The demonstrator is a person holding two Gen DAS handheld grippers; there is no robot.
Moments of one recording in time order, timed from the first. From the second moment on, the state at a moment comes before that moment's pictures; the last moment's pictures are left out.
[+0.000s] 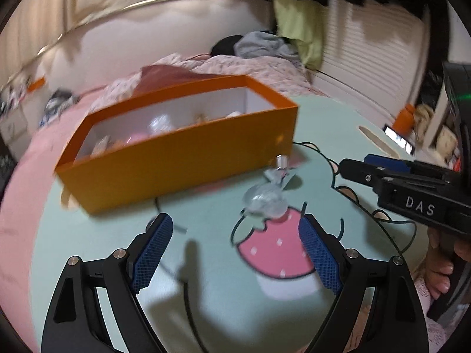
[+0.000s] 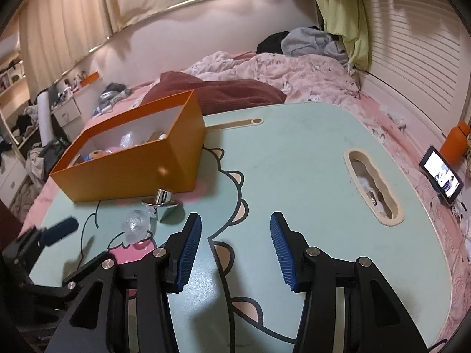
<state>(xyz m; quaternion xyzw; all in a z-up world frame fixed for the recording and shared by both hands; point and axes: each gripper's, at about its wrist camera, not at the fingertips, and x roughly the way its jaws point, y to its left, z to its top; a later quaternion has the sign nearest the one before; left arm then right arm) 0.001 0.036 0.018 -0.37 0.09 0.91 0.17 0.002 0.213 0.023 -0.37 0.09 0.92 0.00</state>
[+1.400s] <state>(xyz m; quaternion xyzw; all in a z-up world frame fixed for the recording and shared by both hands) 0.041 0.009 0.026 -0.30 0.07 0.94 0.14 -0.060 0.150 0.013 -0.43 0.03 0.89 -0.11</state>
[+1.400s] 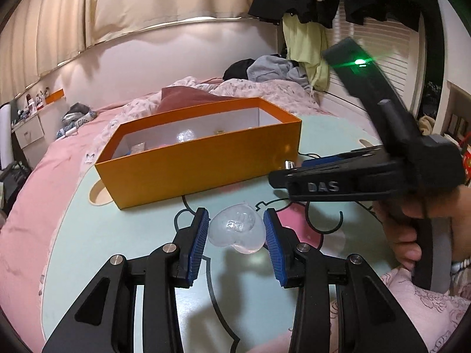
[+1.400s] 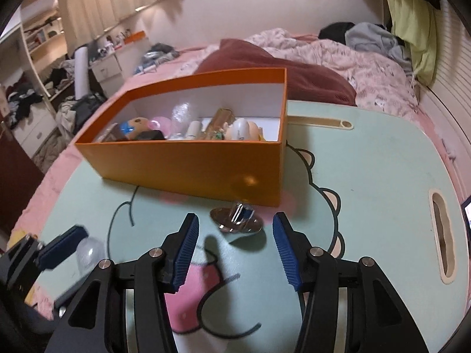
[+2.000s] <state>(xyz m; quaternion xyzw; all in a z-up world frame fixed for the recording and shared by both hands) 0.032 -0.013 0.018 -0.33 0.01 0.94 0.13 0.002 0.138 0.023 -0.35 -0.02 0.92 -0.15</state>
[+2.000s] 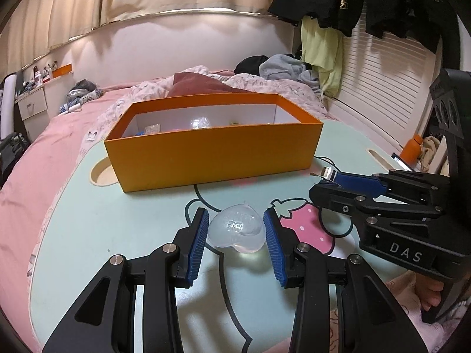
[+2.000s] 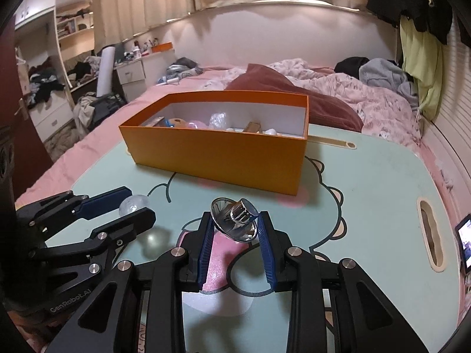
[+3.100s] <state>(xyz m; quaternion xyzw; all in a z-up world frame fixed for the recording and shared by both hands) 0.031 -0.009 0.016 -0.33 0.01 0.93 0.13 0.007 0.134 0.023 -0.35 -0.03 0.93 -0.15</state>
